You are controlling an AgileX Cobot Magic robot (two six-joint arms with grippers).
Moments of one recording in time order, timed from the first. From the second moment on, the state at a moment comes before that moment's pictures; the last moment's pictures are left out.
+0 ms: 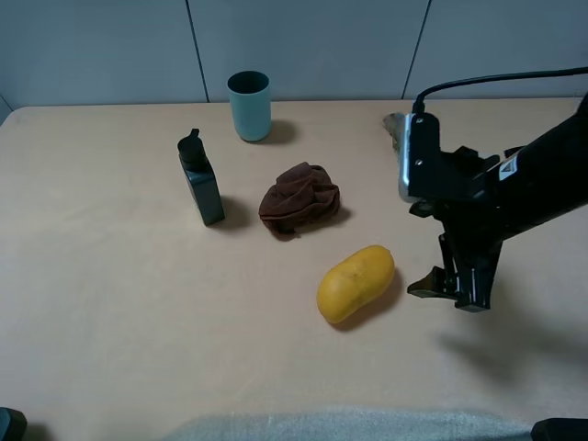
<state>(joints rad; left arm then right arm) -0.02 -0.01 -0.48 0.12 1.06 0.04 0.54 1.40 -0.59 0.30 0.50 -1.13</state>
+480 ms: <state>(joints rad) -0.02 -0.01 -0.48 0.12 1.06 0.04 0.60 1.51 -0.59 0.31 0.42 -1.35</state>
